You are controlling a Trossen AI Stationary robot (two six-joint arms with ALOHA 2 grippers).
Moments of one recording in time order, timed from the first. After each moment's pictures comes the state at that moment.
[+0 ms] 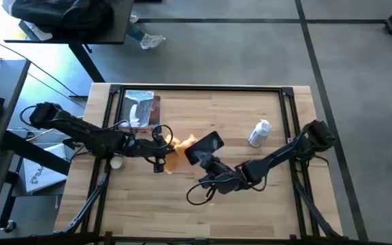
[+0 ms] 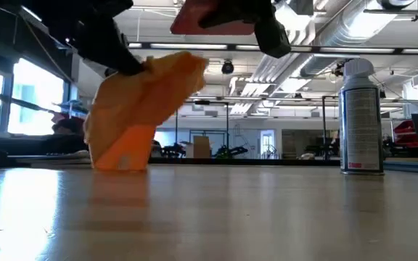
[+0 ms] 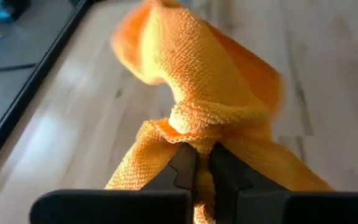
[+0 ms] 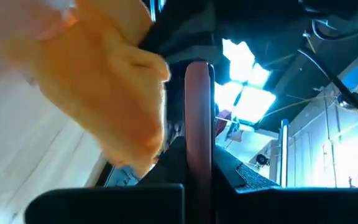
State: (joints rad) left arm -0.27 1.18 0.65 -0.05 -0.42 -0.02; right arm 0.46 1.82 1.21 0.19 1.07 -1.37
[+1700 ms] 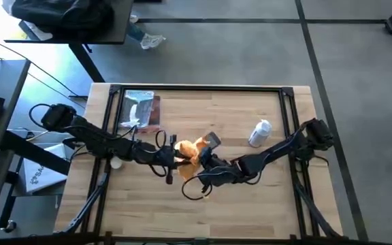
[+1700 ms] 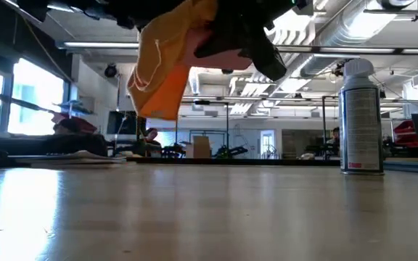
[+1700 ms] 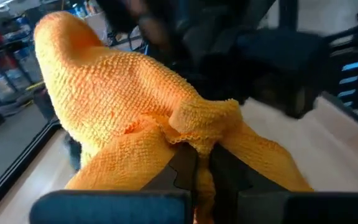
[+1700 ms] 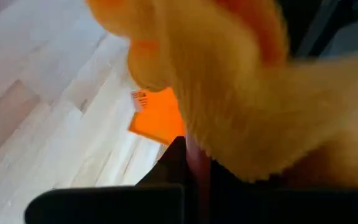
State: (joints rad) left arm -0.33 1.40 0.66 0.57 -0.28 0.19; right arm 0.37 1.83 1.21 0.06 0.91 -1.10
